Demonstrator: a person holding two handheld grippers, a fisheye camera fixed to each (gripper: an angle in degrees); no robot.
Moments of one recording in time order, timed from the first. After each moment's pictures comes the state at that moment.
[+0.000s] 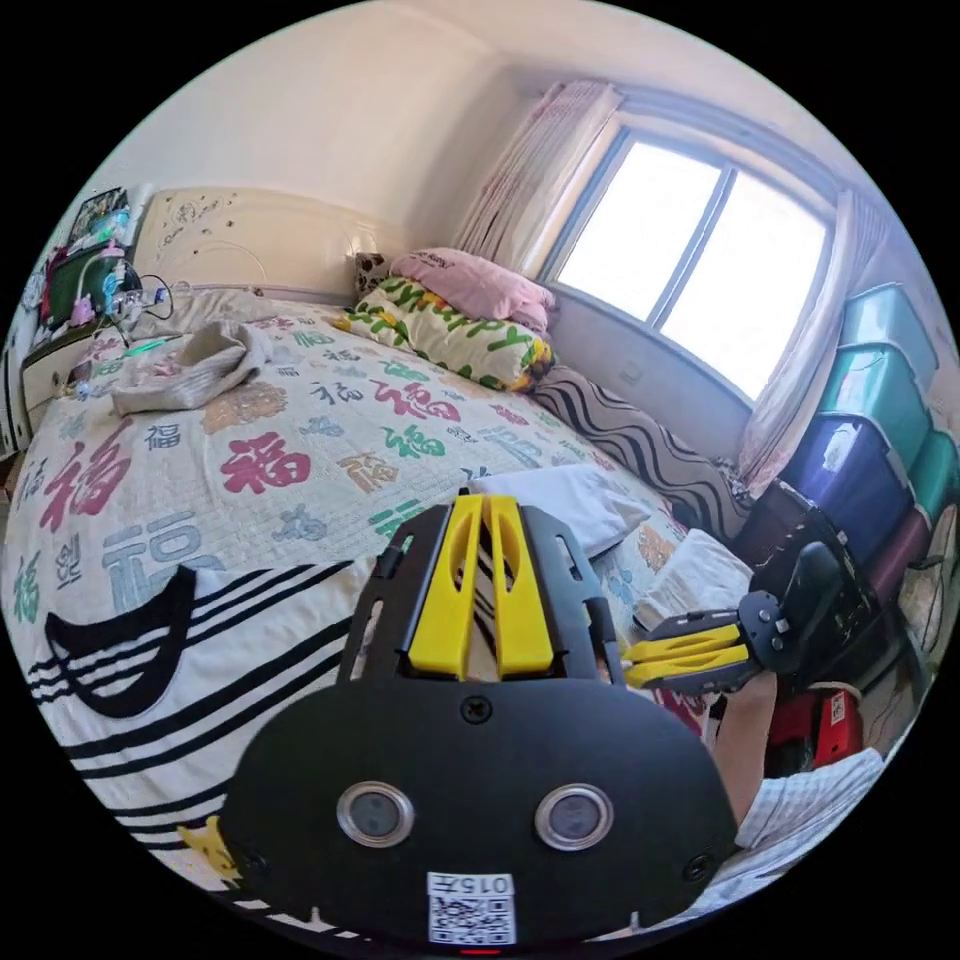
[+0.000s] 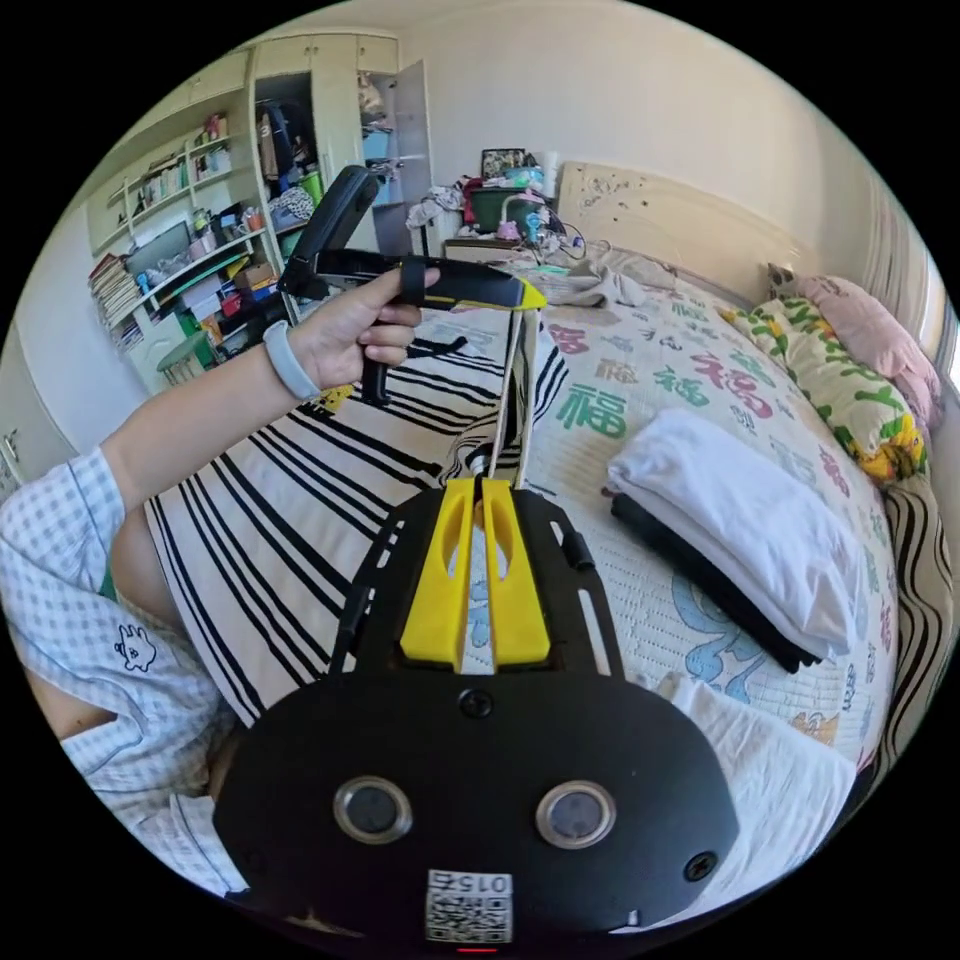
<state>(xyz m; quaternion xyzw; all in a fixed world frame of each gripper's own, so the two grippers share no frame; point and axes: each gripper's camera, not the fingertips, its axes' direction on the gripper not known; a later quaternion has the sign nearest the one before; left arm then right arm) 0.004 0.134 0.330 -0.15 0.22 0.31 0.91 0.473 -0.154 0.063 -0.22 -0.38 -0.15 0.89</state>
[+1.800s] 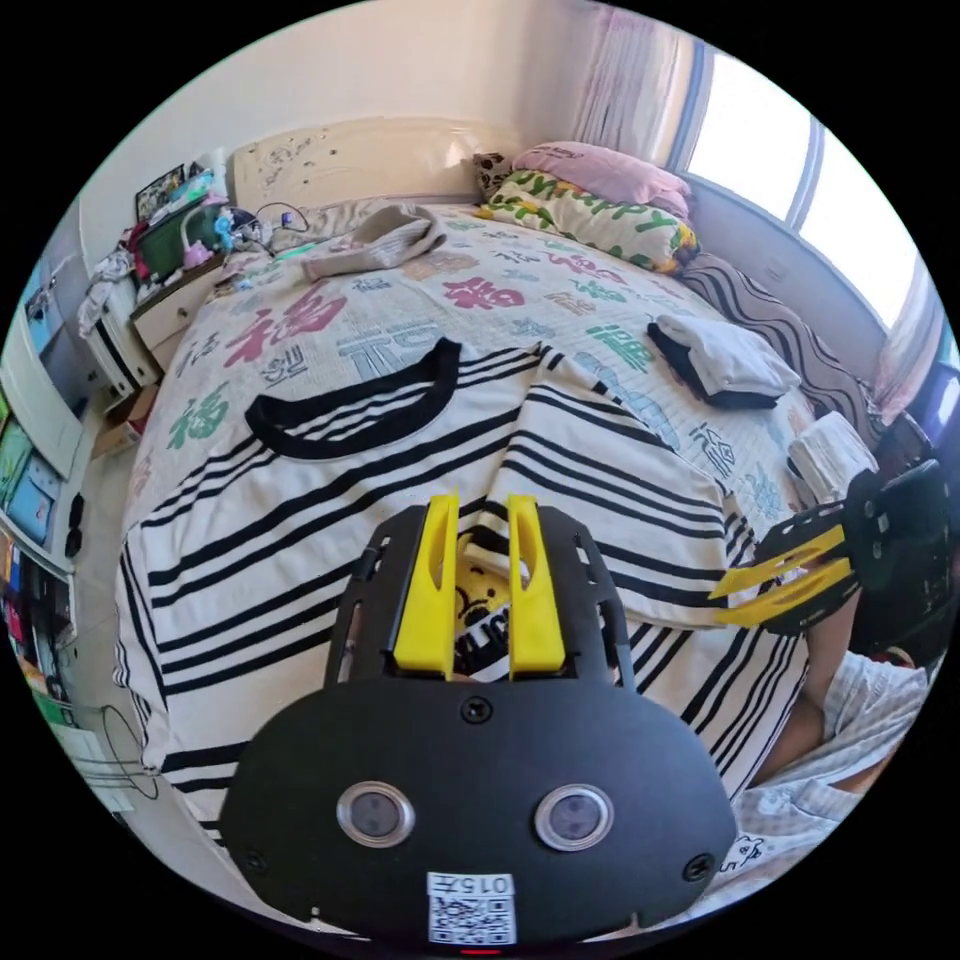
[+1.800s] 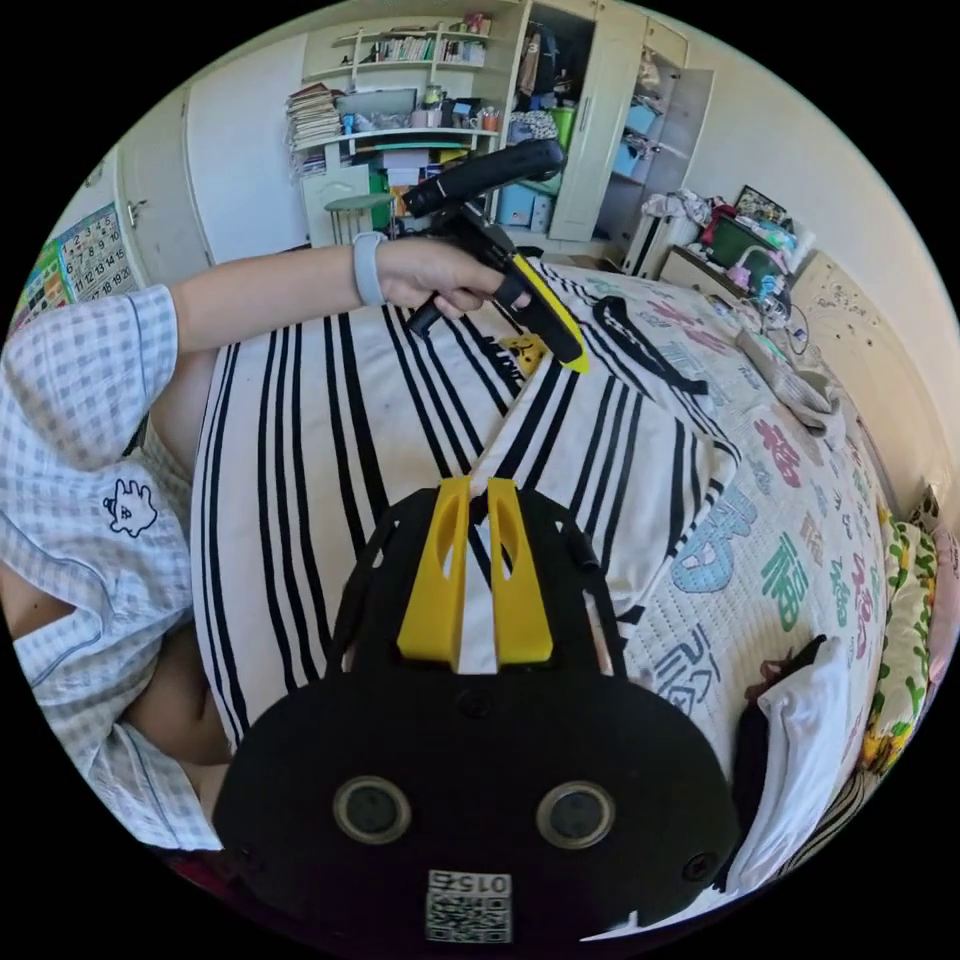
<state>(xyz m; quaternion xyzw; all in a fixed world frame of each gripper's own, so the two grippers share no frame) 0.052 0.119 0.199 -0.26 -0.02 0.34 0.91 0.264 0.024 0.132 -0.19 -0.51 -0.38 0.75</state>
